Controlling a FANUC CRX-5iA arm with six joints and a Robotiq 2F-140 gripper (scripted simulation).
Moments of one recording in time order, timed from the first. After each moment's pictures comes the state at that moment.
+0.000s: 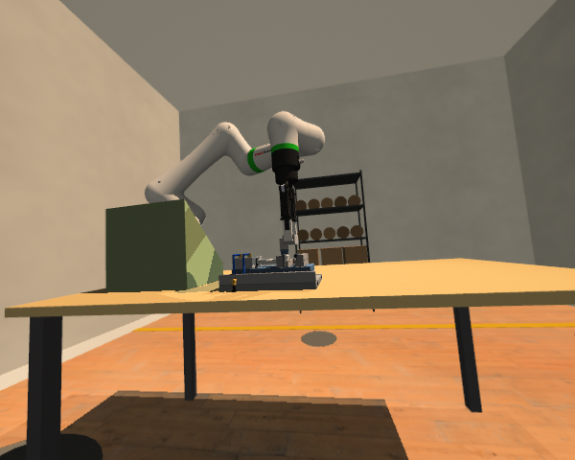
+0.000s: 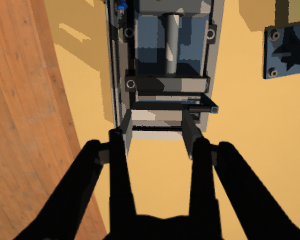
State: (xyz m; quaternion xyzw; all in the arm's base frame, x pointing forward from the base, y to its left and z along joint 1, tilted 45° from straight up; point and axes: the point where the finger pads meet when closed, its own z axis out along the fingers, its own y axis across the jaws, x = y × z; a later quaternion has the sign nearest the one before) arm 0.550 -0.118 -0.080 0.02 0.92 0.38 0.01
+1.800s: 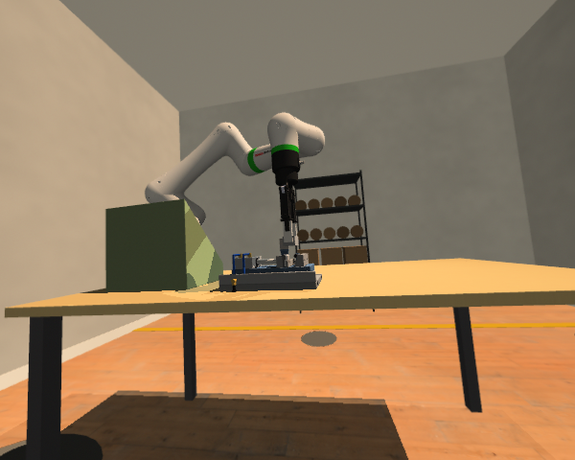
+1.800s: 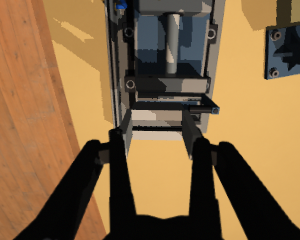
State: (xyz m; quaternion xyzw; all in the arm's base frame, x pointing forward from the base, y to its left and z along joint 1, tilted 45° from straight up) arm 0.551 -0.116 -0.082 0.02 0.92 0.38 0.01
